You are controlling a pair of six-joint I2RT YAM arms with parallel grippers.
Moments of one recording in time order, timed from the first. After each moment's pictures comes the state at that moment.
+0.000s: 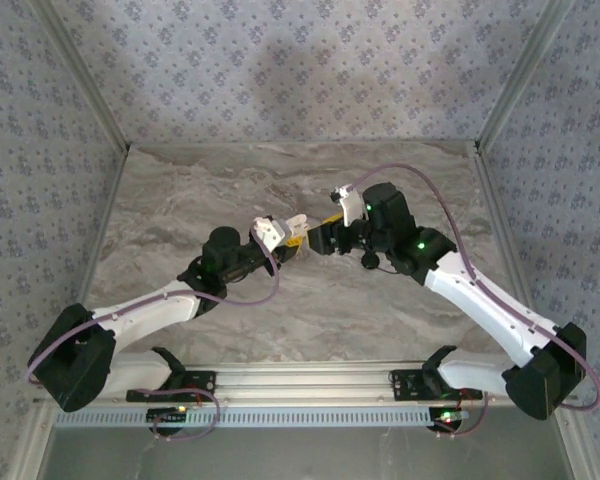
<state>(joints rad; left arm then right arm) -0.73 1.24 0.58 0.51 0.25 0.15 0.66 1.19 1.07 -0.41 -0.32 0.28</state>
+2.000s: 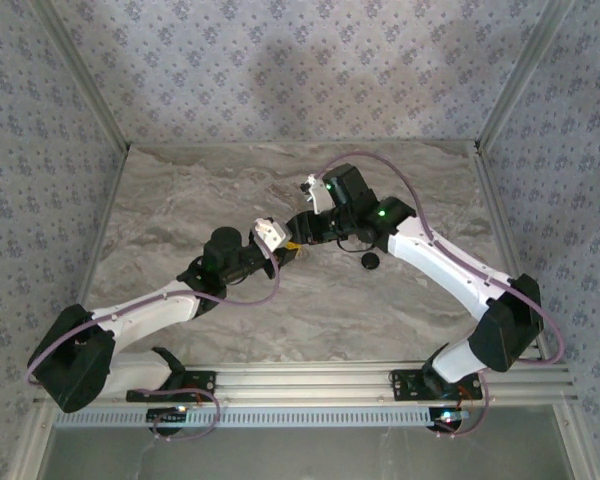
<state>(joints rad) -0.73 1.23 0.58 0.46 0.25 0.14 0.71 1.49 1.35 -0.60 -0.43 0.47</state>
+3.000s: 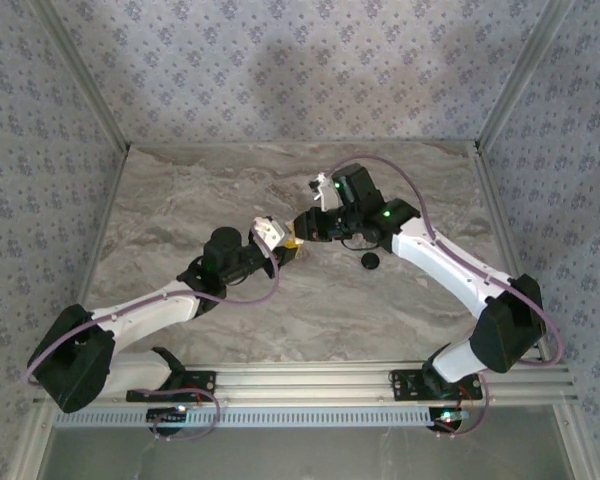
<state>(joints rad) -0.73 1.23 0.58 0.46 0.24 0.10 0.65 1.48 1.29 -0.51 -0.52 0.57</state>
